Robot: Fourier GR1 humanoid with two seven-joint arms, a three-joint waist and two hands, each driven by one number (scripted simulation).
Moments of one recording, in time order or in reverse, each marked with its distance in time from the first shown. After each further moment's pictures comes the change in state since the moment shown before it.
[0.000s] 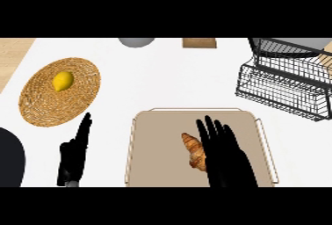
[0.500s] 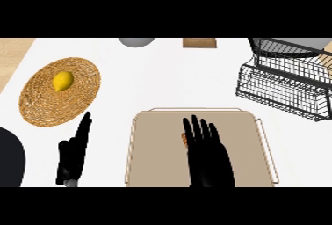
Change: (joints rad) left arm -0.008 -0.003 0.016 0.002 0.001 -0.025 0.014; right arm -0.016 0.166 -0.028 0.153 0.042 0.089 -0.015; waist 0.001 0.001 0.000
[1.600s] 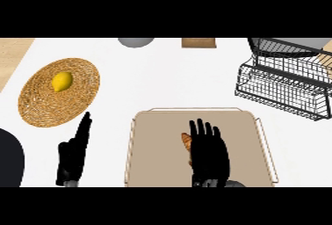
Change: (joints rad) left arm 0.011 -0.022 0.020 -0.011 -0.027 -0.013 -0.008; right arm 0.081 0.132 -0.162 0.153 0.063 0.185 -0.075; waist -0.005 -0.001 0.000
